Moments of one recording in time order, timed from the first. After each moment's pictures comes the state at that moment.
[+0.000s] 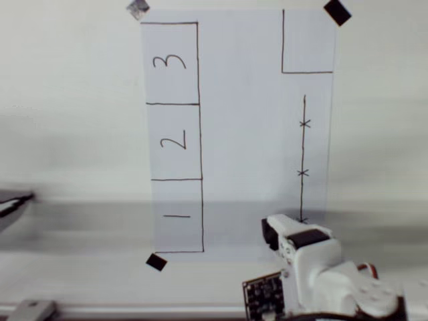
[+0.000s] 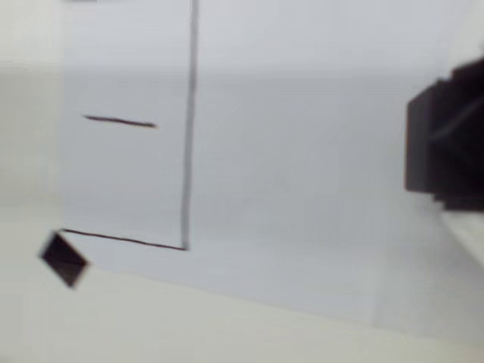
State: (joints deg) arm -7.6 85.5 98.4 52.6 2.7
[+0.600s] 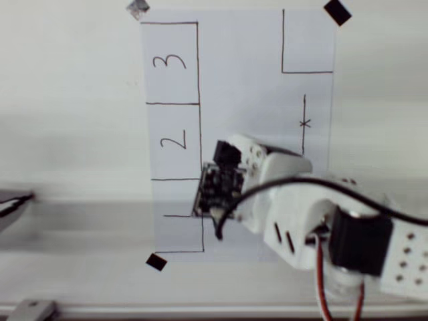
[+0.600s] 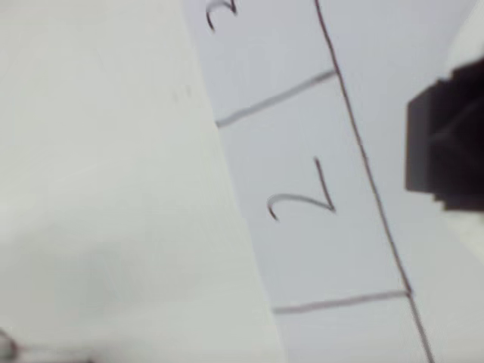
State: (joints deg) arm 11.5 72.1 76.2 53.1 6.6
